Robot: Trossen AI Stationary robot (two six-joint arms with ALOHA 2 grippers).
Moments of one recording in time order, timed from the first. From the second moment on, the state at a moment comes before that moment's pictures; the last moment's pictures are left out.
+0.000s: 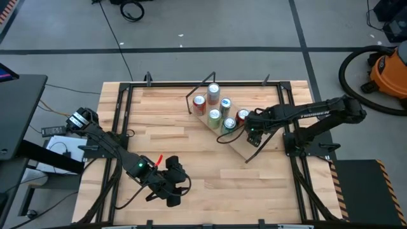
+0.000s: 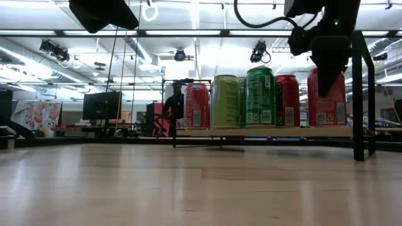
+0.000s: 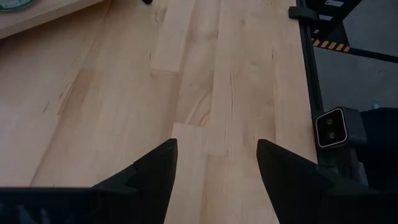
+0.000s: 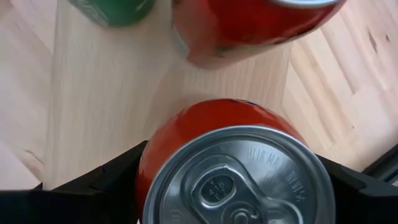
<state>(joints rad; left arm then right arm) -0.64 1.57 1.11 -0.35 -0.44 -0.64 0.01 1.26 0.96 -1.13 0.26 0.62</state>
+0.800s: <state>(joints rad) -0.64 1.57 1.11 -0.35 -0.44 -0.64 -0.05 1.24 0.95 -1.13 0.19 0.57</state>
